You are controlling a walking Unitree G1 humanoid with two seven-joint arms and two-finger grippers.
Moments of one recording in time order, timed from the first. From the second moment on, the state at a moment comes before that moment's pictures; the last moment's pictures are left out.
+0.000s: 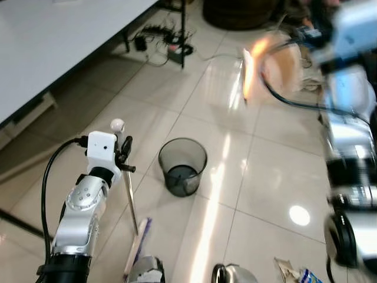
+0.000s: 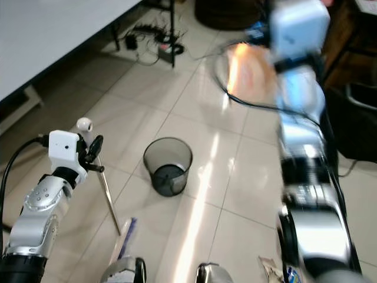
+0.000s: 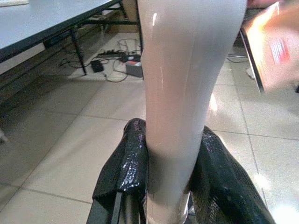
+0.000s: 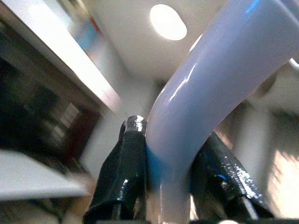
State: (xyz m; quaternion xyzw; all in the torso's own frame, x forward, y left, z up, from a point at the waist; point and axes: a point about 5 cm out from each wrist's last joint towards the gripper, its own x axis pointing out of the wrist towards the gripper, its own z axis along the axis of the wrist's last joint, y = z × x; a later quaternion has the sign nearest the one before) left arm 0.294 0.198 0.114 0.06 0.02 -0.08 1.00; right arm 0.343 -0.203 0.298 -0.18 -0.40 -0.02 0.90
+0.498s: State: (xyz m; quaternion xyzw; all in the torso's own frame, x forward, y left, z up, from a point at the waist) left arm 0.290 0.189 0.104 0.04 0.03 -0.09 0.99; right arm 0.301 -0.251 0.174 -0.12 -0.14 -0.16 0.97
